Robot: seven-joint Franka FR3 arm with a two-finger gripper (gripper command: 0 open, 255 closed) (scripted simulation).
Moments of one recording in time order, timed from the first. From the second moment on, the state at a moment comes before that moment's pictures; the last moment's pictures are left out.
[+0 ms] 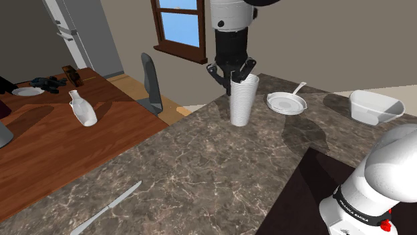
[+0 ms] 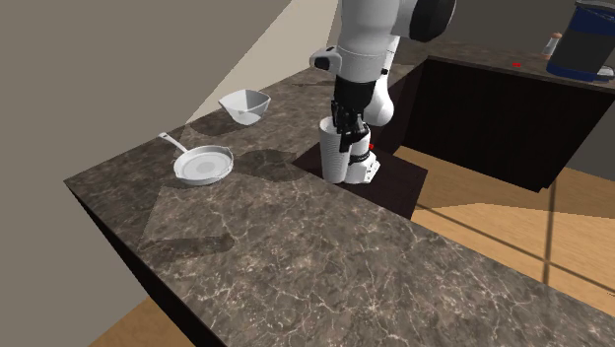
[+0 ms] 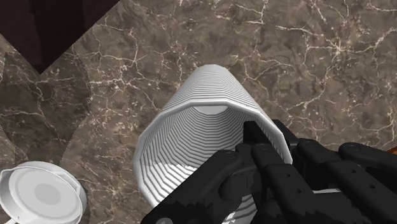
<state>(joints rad) -0.08 -0.36 0.47 -1.97 0.08 1.61 0.87</state>
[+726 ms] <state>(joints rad) -0.13 -0.54 0.25 -2.15 0.04 1.61 0.59</state>
